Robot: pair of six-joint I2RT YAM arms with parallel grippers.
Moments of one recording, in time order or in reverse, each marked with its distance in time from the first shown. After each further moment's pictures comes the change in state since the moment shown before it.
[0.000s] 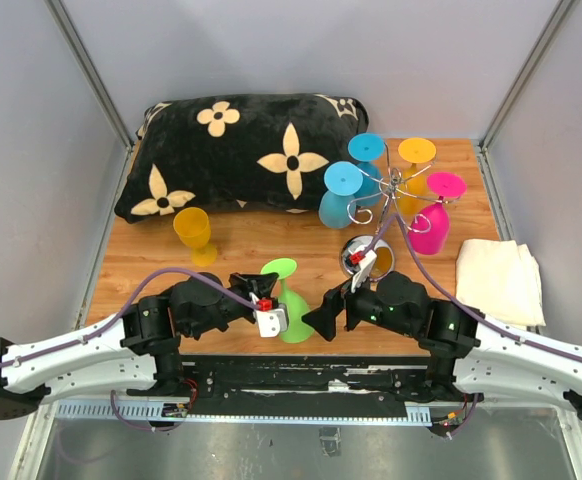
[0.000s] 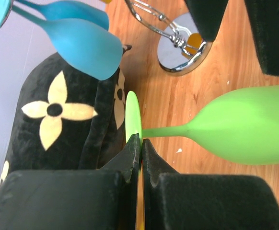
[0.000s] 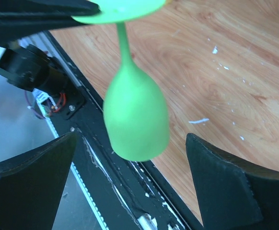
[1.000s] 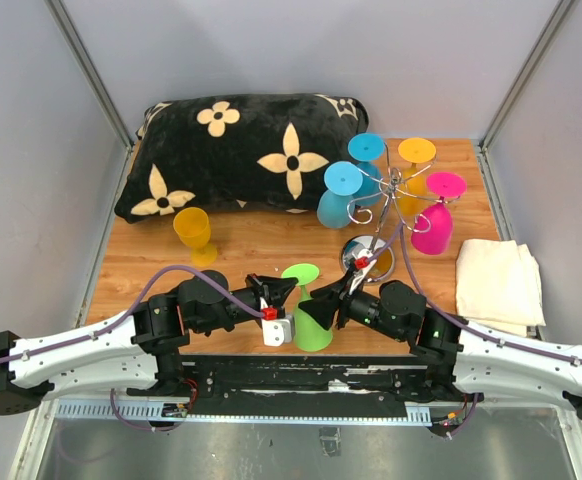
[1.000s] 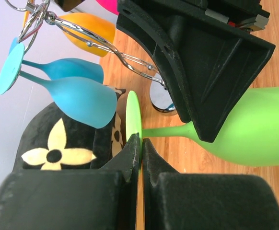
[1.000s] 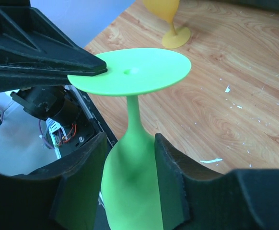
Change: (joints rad) left arm -0.011 0.075 0.001 0.155 0.183 0.051; right arm 0.000 -0.005 -0.190 0.425 -0.003 -0.022
